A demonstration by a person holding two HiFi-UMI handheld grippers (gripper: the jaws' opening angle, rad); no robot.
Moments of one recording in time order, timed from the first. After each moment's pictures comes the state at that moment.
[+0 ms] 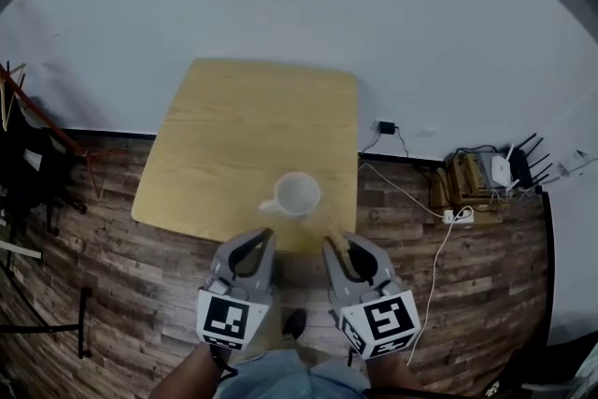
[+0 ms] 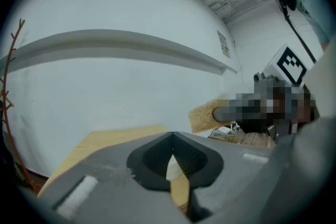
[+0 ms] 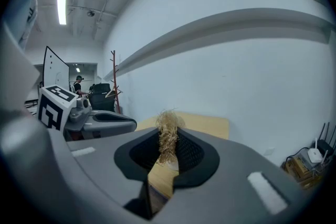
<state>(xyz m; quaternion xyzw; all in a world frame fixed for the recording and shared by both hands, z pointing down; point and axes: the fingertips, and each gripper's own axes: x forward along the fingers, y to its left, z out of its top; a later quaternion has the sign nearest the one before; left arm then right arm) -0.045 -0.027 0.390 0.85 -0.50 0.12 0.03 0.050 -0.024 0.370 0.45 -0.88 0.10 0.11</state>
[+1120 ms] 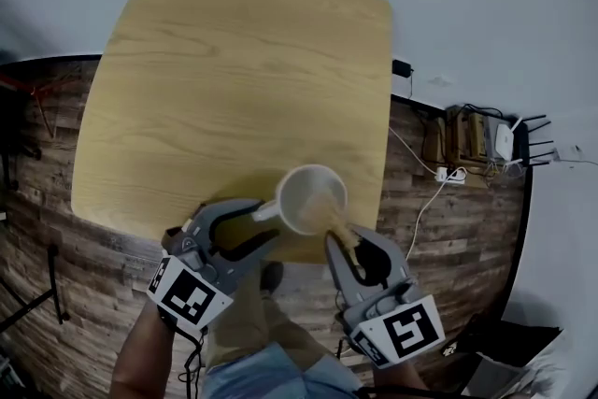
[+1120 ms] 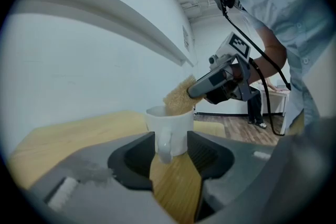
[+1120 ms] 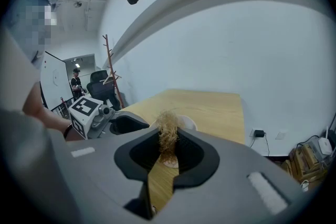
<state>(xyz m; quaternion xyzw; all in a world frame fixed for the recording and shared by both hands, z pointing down) -0.049 -0.097 0.529 0.95 -0.26 0.16 0.03 0.022 -0.105 0.470 0.42 -0.87 0.18 0.19</state>
